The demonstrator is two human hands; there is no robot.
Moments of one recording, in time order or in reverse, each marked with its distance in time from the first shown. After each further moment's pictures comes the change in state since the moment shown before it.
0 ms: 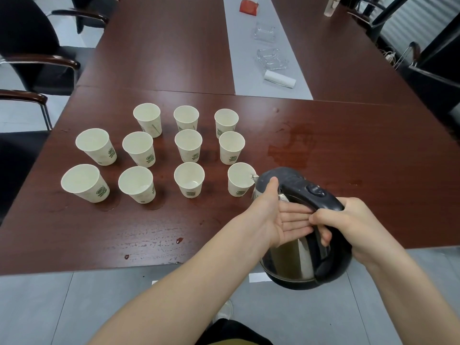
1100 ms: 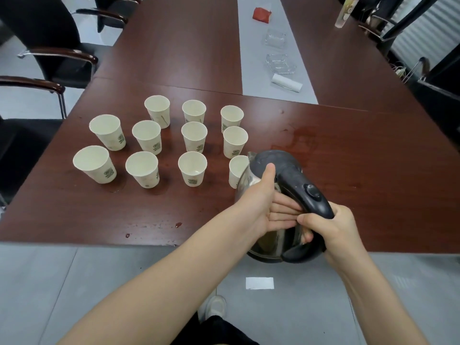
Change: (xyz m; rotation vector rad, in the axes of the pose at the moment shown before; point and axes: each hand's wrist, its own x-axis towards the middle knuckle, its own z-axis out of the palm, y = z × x) left_hand -0.013 -0.021 -0.003 0.158 0.089 0.242; right_hand -0.022 0.030 0.017 0.166 0.015 -0.213
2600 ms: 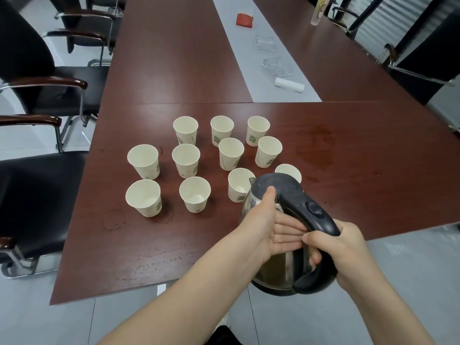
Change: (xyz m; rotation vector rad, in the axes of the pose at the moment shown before) left_hand -0.052 0.033 -0.148 0.088 -0.104 -0.163; right_hand -0.031 -0.030 0.166 -0.019 0.174 0.162
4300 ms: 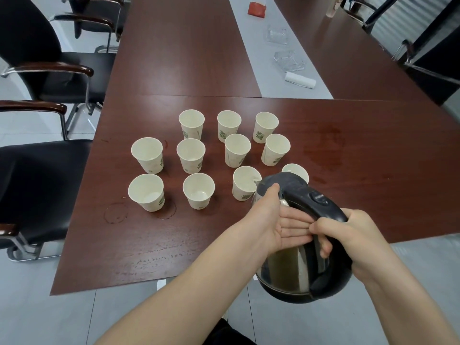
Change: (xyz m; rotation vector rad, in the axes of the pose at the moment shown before) left_hand 0.008 0.017 0.001 -0.124 -0.043 -0.054; right_hand 0.017 -0.032 -0.003 -0.115 -0.018 0.096
